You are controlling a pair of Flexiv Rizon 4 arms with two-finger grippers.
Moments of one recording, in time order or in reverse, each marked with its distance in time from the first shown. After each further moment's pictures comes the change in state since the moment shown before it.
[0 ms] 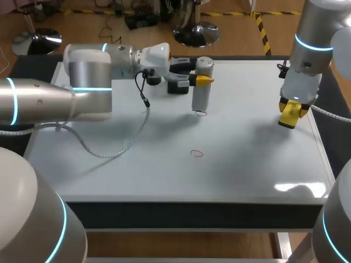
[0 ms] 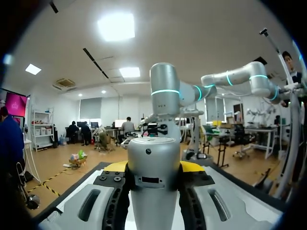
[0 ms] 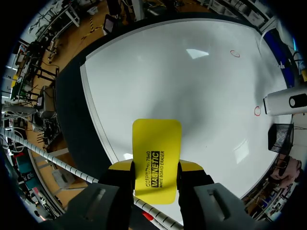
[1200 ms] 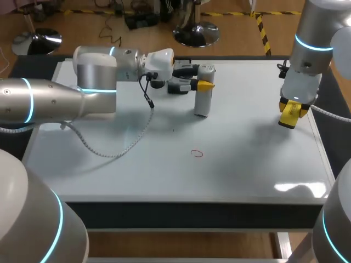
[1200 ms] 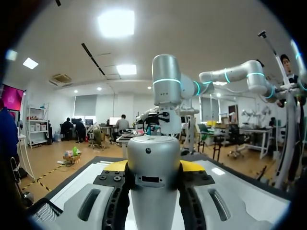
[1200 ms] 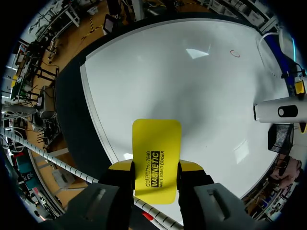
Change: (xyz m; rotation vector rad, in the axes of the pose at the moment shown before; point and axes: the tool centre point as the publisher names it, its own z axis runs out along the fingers) left arm -0.013 0.036 0.003 -0.015 0.048 -0.025; right arm 0.000 0.000 0.000 0.000 0.000 0.000
